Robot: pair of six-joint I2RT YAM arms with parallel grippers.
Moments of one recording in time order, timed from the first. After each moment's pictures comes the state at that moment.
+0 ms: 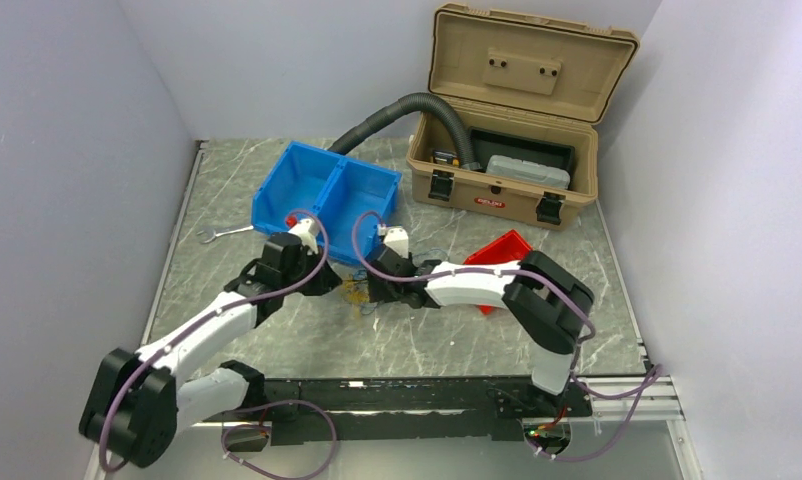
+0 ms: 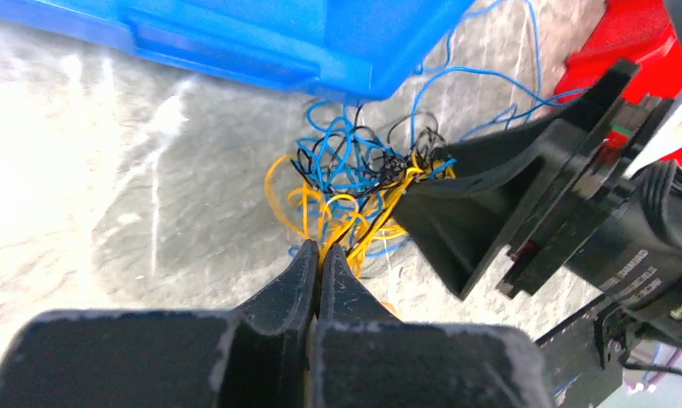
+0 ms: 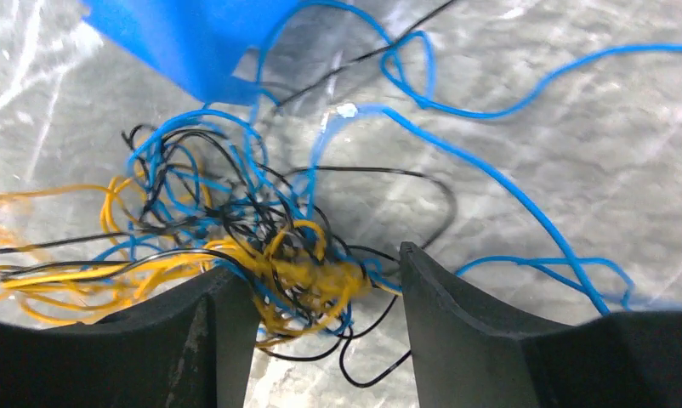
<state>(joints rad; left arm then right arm) -0.43 1.11 0.53 -0.11 0.21 -0.50 1.00 1.83 1.05 -0.18 0.35 0.68</state>
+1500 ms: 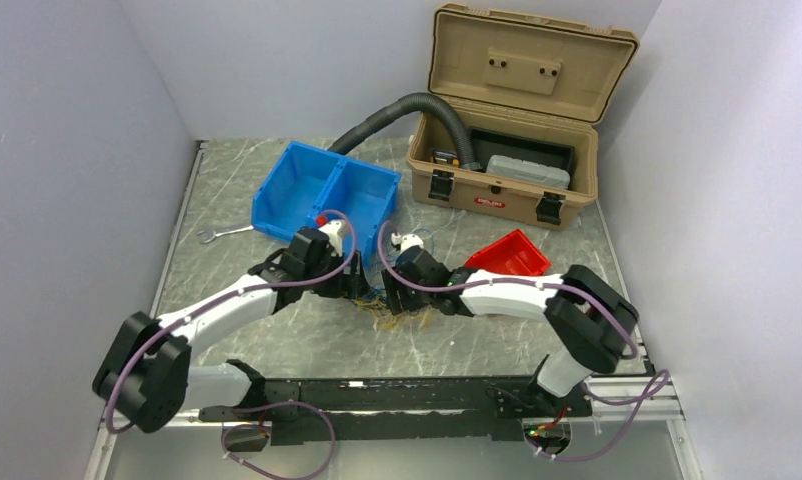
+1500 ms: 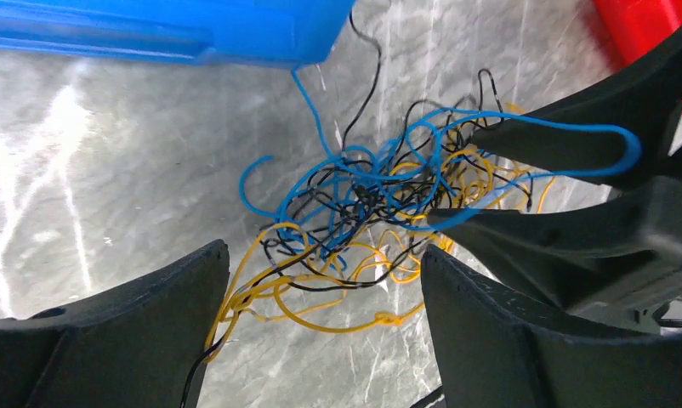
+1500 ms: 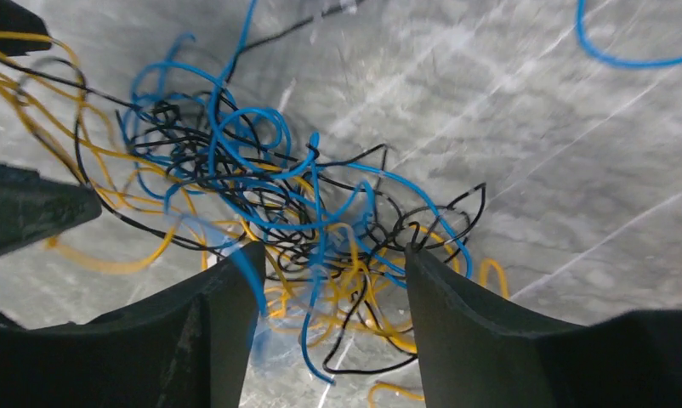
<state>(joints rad) -0.54 1.21 0.63 -0.19 0.19 -0.46 0.93 1.55 0.80 -0.07 0.10 0.49</state>
